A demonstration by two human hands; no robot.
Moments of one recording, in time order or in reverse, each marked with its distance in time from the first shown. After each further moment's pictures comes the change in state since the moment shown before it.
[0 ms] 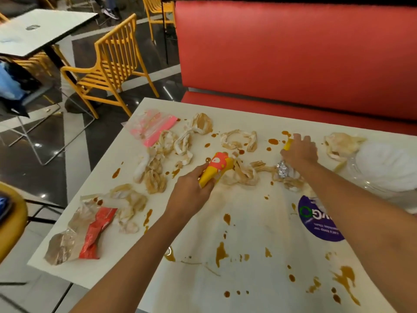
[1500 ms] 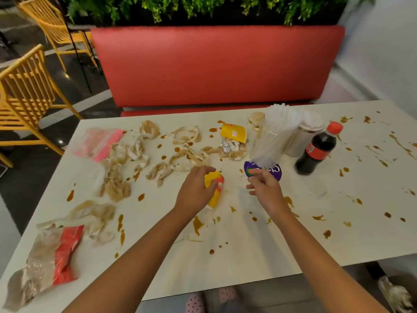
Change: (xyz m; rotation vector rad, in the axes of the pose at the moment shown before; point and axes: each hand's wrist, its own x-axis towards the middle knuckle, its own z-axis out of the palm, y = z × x) left_hand -0.053 0.027 0.045 -0.027 -0.268 0.379; right_hand -0.247 0.040 -0.007 1.109 0.125 0.241
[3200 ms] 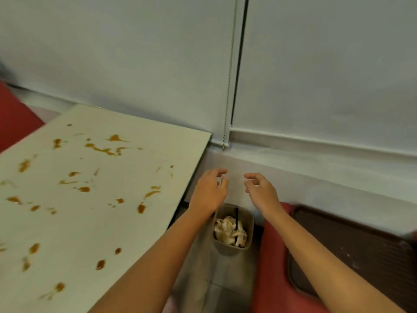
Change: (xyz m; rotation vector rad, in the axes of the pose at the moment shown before) left_hand -0.056 0.448 0.534 -0.089 -0.827 0.700; right_hand -0.054 0.218 -0.580 0.015 0.977 0.311
